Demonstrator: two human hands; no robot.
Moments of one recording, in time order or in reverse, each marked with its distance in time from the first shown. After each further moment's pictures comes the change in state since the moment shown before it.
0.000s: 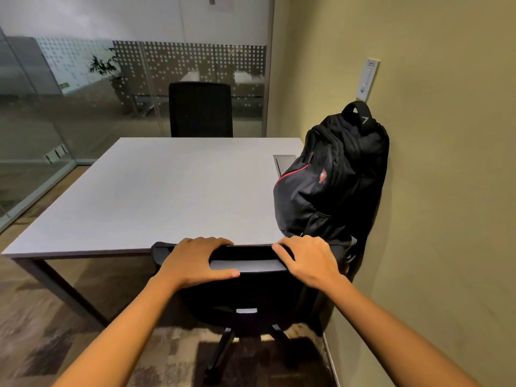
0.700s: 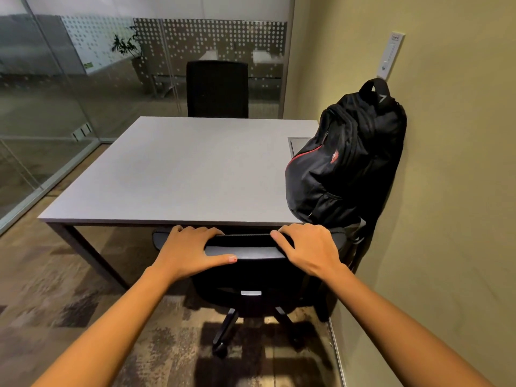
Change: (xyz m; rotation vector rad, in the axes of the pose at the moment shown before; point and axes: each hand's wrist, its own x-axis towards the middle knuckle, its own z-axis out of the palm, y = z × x) left_hand -0.050 0.005 0.017 0.116 0.105 -0.122; right_hand -0.025 -0.016 -0.004 0.084 0.051 -0.073
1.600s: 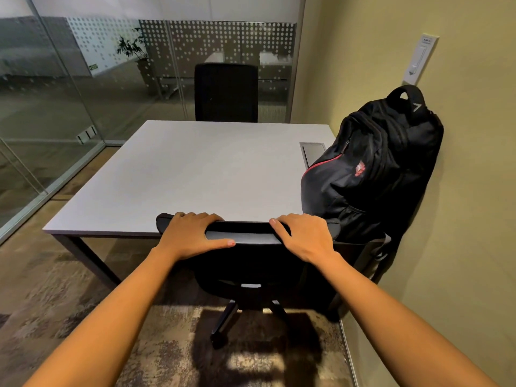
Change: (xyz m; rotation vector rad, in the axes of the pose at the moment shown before) left_hand 0.072 -0.082 -0.009 0.017 0.011 -0.013; right_hand 0.092 -0.022 0.037 -0.009 -0.032 0.041
